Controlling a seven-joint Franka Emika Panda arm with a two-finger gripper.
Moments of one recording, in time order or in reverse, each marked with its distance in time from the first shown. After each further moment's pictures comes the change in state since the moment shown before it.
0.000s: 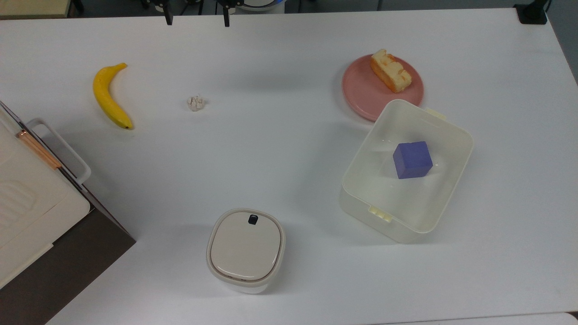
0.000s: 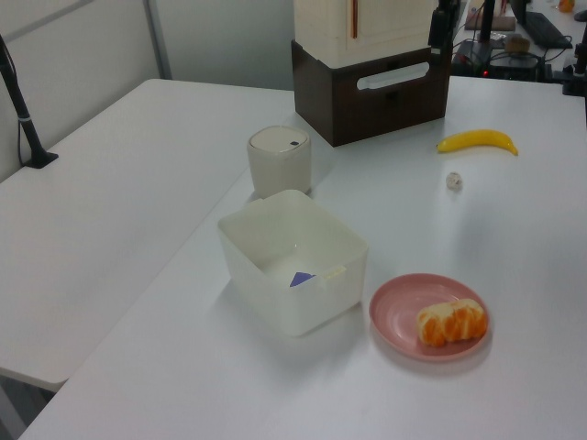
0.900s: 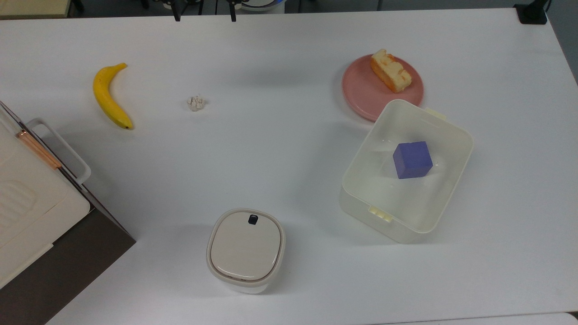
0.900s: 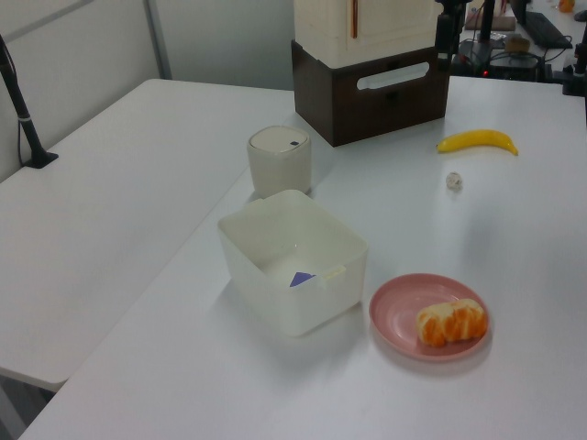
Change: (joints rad) arm -0.007 0.001 0.011 0.000 0.027 -0.067 -0.001
